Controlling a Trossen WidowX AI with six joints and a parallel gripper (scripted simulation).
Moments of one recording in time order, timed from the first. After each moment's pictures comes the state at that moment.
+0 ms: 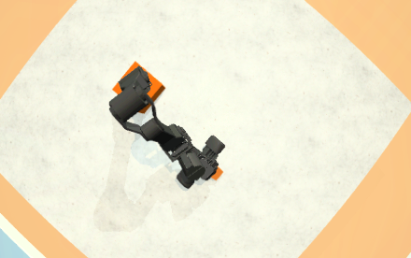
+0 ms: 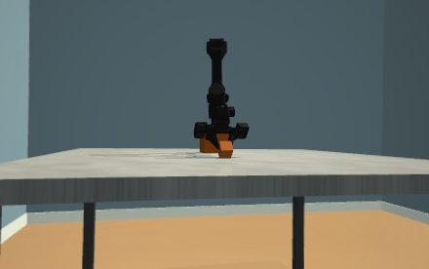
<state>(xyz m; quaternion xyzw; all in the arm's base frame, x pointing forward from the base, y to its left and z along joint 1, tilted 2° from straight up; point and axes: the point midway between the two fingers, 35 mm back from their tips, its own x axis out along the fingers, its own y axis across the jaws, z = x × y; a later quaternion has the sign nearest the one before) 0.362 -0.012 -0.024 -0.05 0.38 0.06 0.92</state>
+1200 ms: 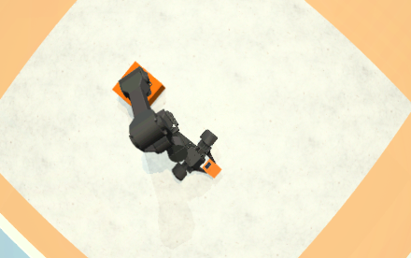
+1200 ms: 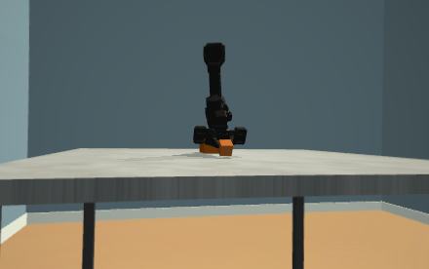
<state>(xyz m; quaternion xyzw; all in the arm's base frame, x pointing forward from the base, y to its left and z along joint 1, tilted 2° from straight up) 0.341 -0.012 -0.029 -0.04 0.23 0.07 0.97</state>
